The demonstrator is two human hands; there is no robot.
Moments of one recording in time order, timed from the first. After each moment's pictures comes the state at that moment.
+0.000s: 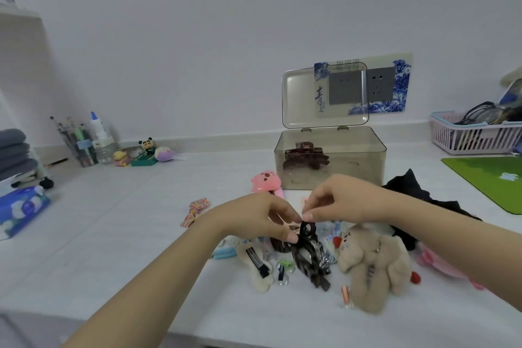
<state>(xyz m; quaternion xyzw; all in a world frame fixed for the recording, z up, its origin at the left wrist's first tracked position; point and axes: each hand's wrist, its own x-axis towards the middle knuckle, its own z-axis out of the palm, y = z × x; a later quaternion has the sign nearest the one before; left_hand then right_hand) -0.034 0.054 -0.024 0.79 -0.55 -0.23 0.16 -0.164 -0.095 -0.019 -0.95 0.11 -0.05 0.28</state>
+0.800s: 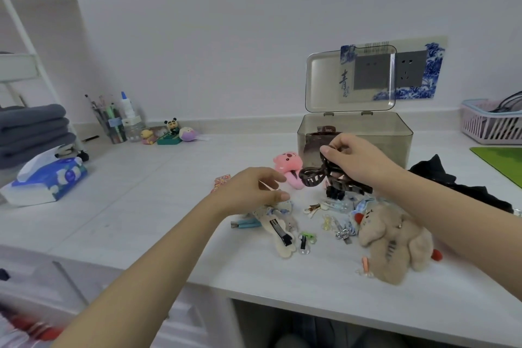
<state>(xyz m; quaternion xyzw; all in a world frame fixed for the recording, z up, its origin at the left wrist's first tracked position) -0.021 0.099 -0.037 0.82 -0.44 -0.15 0.33 -0.142 -0.081 -0.021 -0.85 0.23 -0.23 0.40</state>
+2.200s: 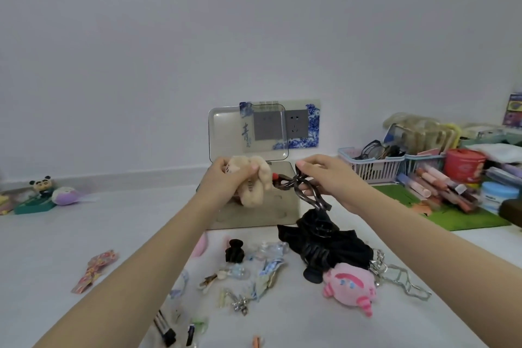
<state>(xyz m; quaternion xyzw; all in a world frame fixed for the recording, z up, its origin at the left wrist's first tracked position) -0.030 -0.072 -0.001 0.64 -0.47 -0.17 0.58 -0.222 -0.189 0.016 -0.73 0.27 -0.32 0.54</state>
